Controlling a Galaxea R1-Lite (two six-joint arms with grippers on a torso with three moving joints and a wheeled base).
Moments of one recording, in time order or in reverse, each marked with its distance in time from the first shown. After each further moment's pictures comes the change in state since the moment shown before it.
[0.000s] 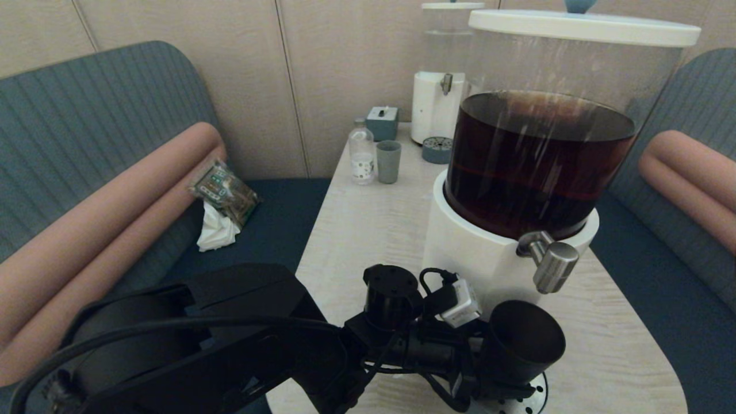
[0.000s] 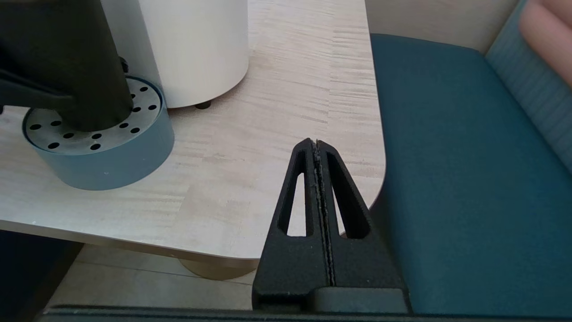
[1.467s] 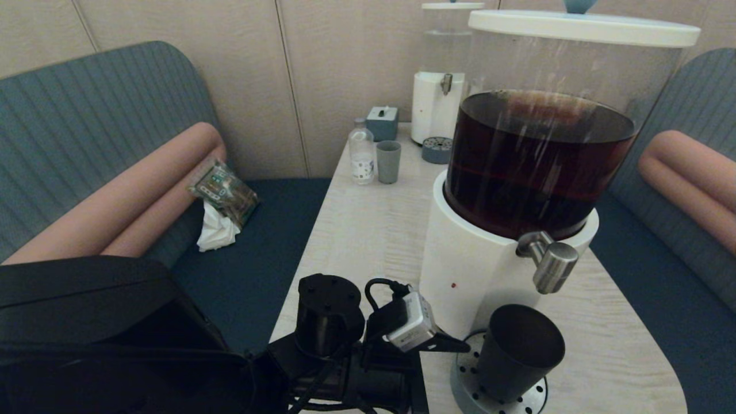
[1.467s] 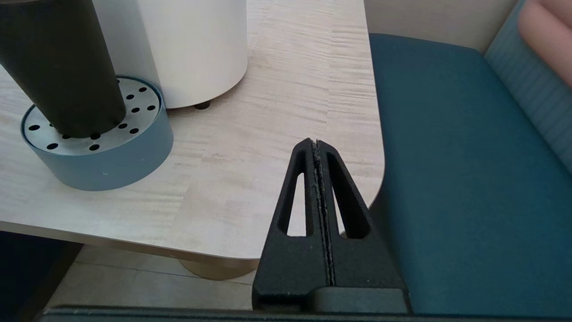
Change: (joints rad) left arm 0.006 -0.297 0.415 -0.020 0.069 0.002; right arm 0.000 0.000 0.000 0.000 0.000 0.000
